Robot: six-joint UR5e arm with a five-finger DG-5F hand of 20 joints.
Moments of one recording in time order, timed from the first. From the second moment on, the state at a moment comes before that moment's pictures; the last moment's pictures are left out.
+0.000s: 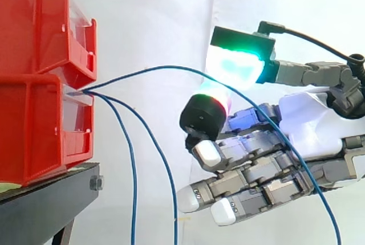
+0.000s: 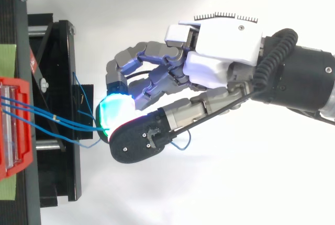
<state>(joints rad) 0.15 -2.26 -1.18 -3.00 -1.21 0.31</state>
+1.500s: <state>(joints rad) 0.15 -2.16 -1.18 -3.30 -1.22 0.23</state>
